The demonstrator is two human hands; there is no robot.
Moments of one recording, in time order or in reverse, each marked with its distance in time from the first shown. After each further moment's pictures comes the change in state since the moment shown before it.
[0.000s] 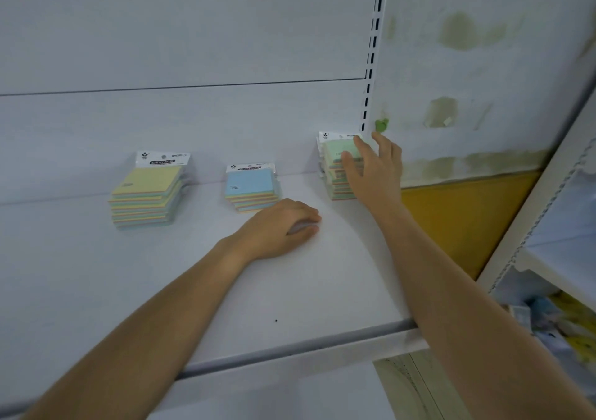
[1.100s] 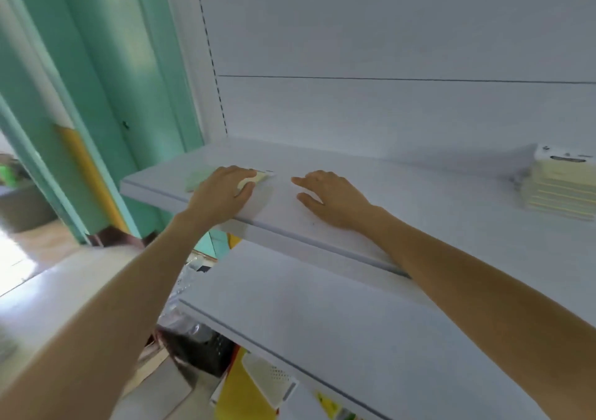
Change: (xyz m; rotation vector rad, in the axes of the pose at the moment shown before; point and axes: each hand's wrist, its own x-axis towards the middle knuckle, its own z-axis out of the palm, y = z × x) left_hand -0.551 -0.252 -0.215 0.365 0.458 -0.932; right_hand -0.236 -0.553 0.153 0.204 -0.686 -1.013
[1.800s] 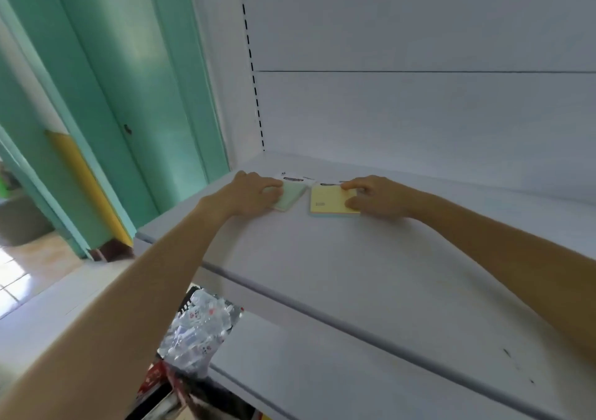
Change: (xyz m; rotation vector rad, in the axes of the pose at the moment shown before) left_hand 0.167 -0.161 0.031 0.068 -0.425 -0.042; right_hand 0.203 0.013 0.043 0.216 -0.264 0.310
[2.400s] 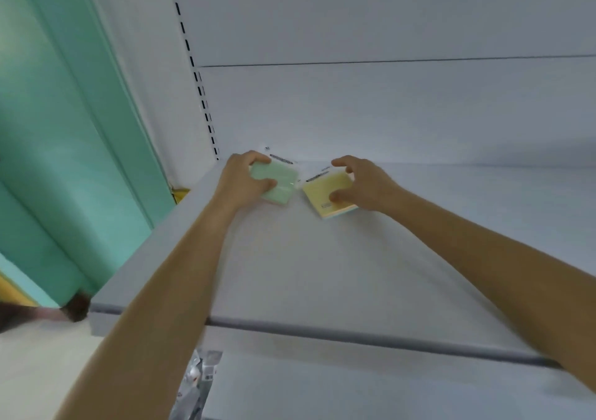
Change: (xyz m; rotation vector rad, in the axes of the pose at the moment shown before) left_hand 0.077 -0.016 0.010 -0.621 0.269 0.163; right_hand 0.015 -0.036 0.012 0.241 0.386 0.338
